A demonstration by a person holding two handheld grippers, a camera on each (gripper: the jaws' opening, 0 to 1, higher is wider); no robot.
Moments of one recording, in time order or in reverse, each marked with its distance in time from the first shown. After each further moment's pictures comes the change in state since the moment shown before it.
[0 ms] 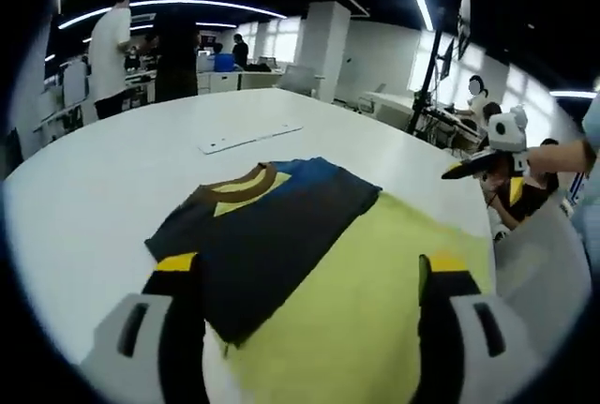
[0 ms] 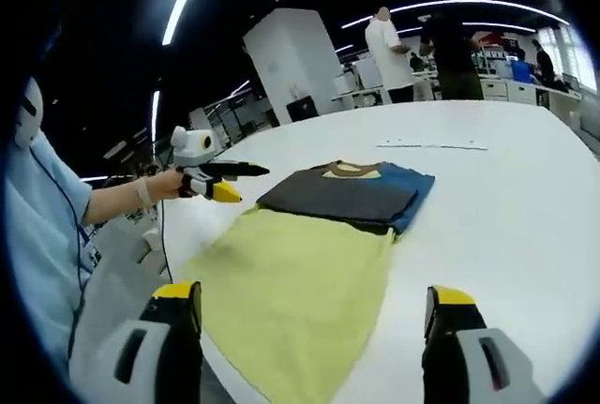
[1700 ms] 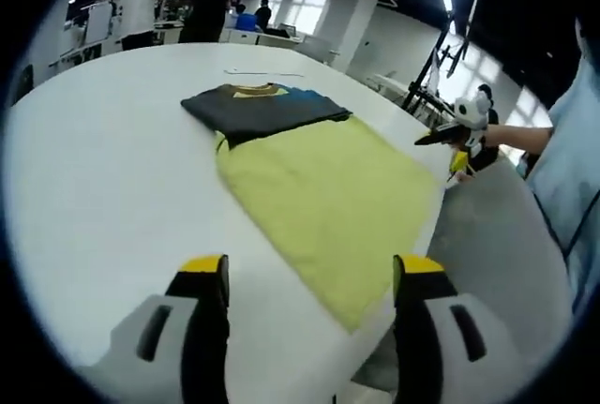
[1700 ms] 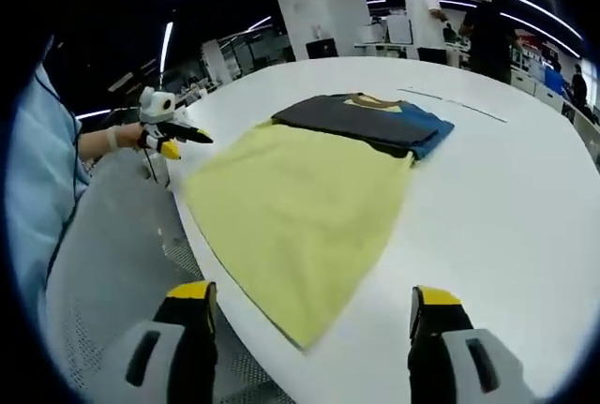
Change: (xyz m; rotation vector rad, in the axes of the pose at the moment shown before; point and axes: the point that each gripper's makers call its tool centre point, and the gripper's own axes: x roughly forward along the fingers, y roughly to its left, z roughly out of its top) left arm -0.125 -0.062 -0.131 -0.180 0.130 -0.038; right arm -0.027 0.012 -0.091 -0.139 0.315 0.003
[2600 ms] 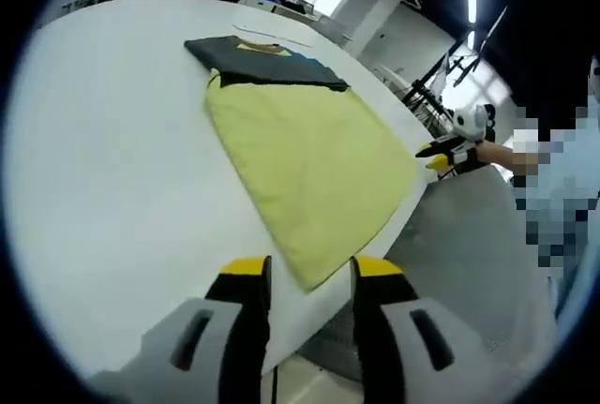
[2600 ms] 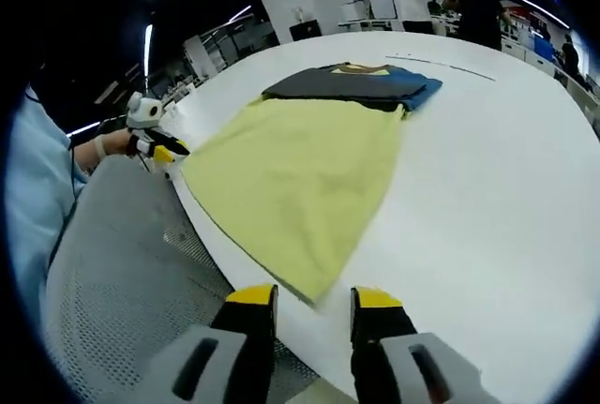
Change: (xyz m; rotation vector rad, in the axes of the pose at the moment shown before) left arm -0.001 -0.027 -0.041 -0.207 0.116 -0.053; right arm -0.007 0.005 -0.037 0.125 0.061 0.002
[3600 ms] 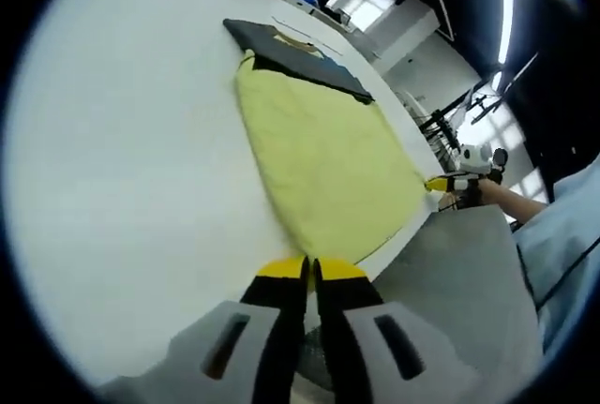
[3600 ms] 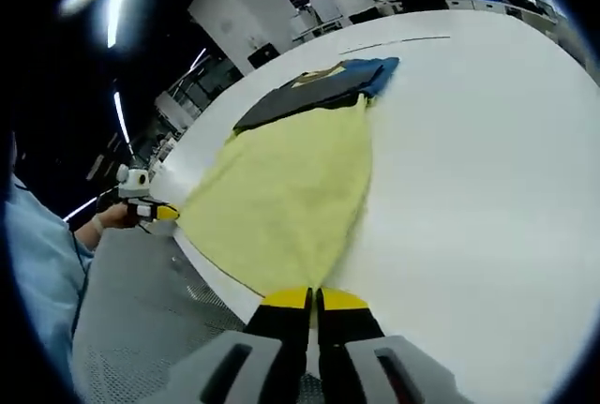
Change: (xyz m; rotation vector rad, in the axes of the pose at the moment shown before) left arm 0.000 0.001 -0.002 -0.198 -0.061 0.008; right arm 0.001 0.000 0.017 0.281 -0.114 0.049
